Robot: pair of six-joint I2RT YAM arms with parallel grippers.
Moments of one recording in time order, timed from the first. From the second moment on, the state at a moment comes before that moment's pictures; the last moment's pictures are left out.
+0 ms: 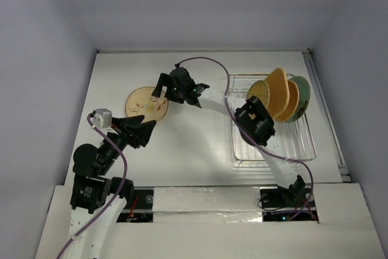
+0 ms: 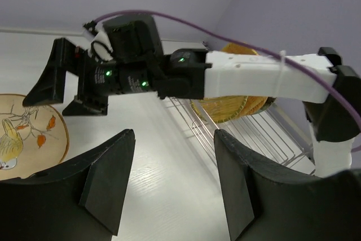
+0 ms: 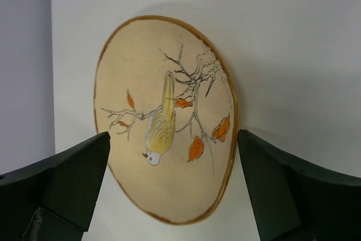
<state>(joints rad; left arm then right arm) -0.23 0.22 0.60 -0.26 0.35 -0.49 0.80 2.42 1.97 -0.10 -0.04 0.90</state>
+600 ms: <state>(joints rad) -0.23 0.24 0.60 -0.27 0.32 -0.50 0.79 1.43 1.39 -0.25 0.44 0.52</state>
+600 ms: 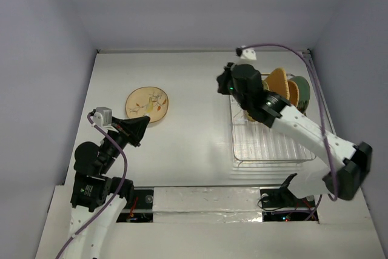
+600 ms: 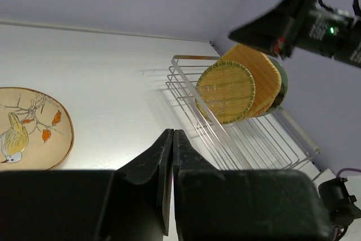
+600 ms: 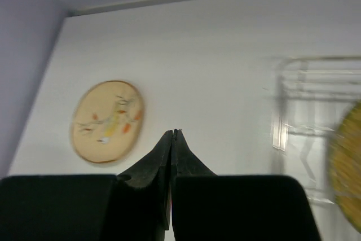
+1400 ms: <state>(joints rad) -0.18 0.29 0.60 -0.28 0.31 -0.50 0.35 1.18 0.89 -0.37 0.49 0.47</state>
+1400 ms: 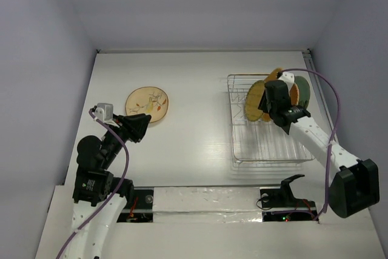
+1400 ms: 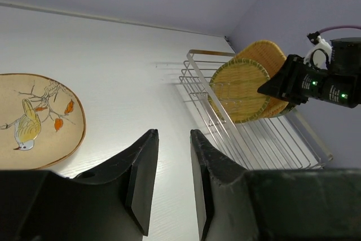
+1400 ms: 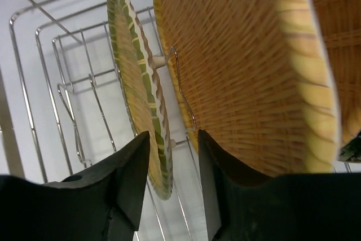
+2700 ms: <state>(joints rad) -0.17 0.29 0.60 -0.28 0.34 -0.50 0.76 1.32 1.22 -0.36 0.22 0.40</state>
